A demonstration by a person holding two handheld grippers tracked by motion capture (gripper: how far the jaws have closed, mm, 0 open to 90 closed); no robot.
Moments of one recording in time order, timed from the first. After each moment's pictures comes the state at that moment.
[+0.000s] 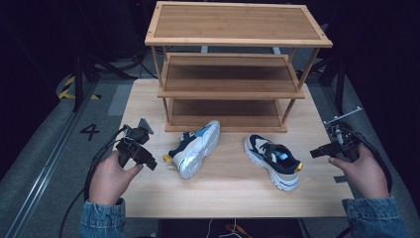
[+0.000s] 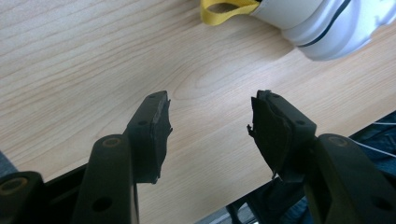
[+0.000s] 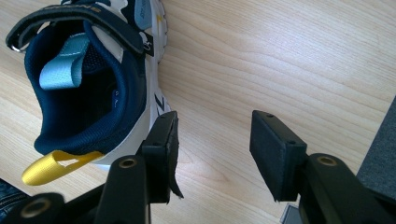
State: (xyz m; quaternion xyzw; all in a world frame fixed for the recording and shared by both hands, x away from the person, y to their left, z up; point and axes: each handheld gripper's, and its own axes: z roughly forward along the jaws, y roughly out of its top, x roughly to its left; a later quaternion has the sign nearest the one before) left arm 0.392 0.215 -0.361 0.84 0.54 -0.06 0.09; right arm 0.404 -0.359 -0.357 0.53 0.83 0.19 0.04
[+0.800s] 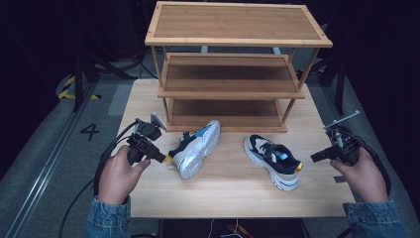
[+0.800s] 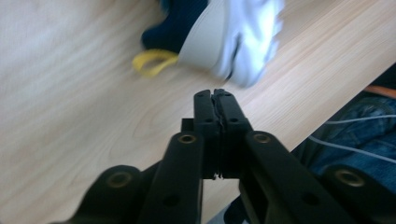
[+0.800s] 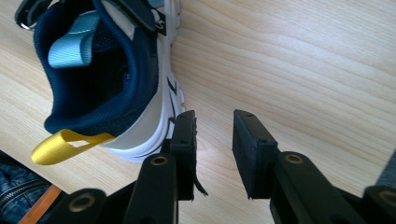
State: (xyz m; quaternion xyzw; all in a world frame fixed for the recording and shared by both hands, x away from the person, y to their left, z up) left arm 0.384 0.178 -0.328 0.87 0.45 -0.04 0.17; right arm 0.399 -0.359 -0.364 0.53 0.83 0.19 0.00
